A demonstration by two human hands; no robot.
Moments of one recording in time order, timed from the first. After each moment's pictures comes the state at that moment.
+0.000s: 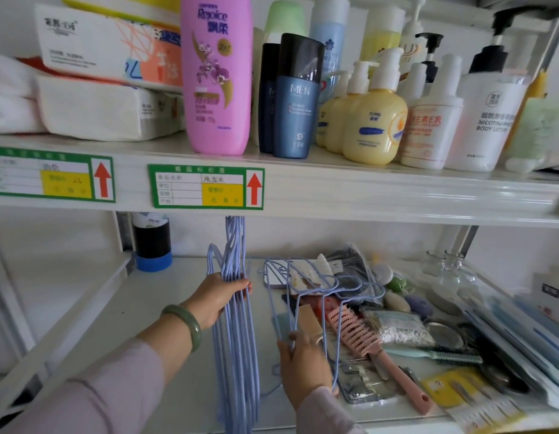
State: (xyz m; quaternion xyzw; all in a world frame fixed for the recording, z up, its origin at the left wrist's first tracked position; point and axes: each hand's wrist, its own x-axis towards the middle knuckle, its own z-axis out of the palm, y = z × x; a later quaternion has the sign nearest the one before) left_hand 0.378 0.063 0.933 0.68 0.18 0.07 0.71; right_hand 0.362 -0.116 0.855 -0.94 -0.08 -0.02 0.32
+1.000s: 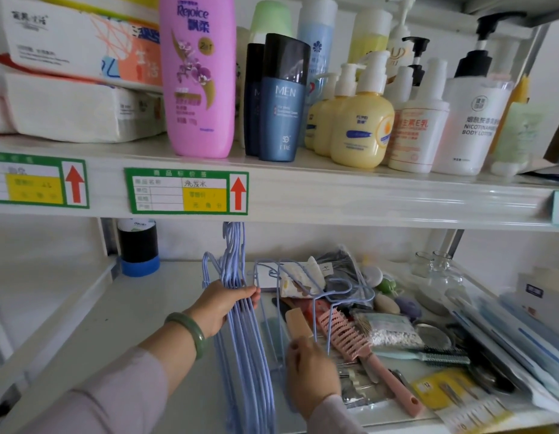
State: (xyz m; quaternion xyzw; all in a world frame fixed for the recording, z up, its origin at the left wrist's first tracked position) left_hand 0.389 0.044 0.925 0.64 0.14 0.04 0.75; right_hand 0.358 -0.146 0.869 -0.95 -0.15 -0.04 0.28
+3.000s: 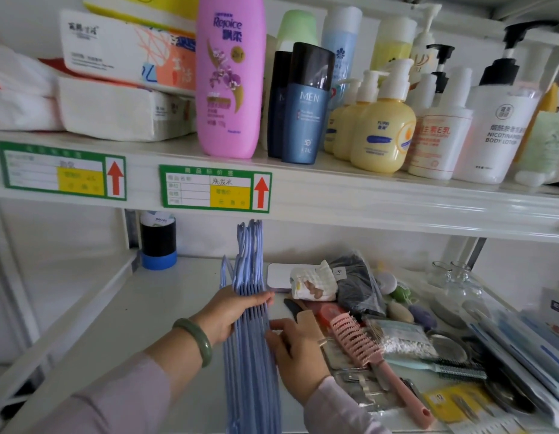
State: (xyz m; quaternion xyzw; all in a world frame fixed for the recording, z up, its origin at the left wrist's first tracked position) left_hand 0.365 0.041 0.926 0.62 0.14 0.02 0.77; right_hand 0.355 -0.114 0.891 -0.86 -0.25 0.00 0.45
